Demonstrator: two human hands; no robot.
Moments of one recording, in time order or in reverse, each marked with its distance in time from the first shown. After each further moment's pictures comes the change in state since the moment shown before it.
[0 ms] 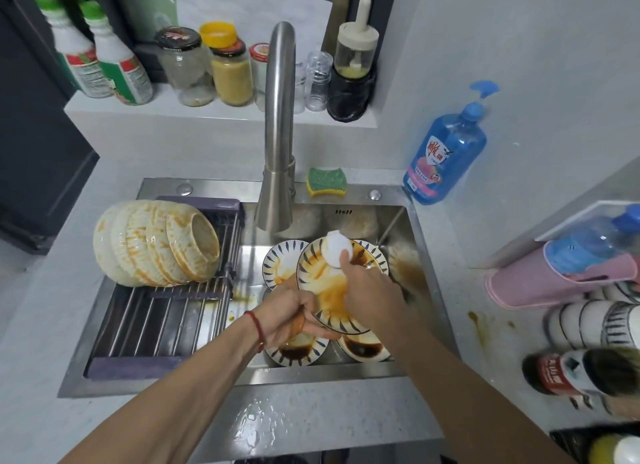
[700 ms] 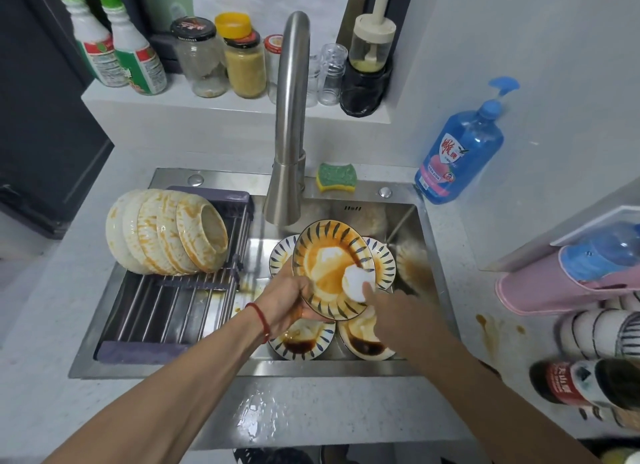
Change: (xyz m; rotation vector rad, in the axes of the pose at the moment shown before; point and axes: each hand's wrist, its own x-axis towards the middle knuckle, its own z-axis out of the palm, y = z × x) left_hand -0.012 0.007 0.012 0.089 0.294 0.137; right_hand -0.035 0.037 0.000 -0.185 -0.159 -0.098
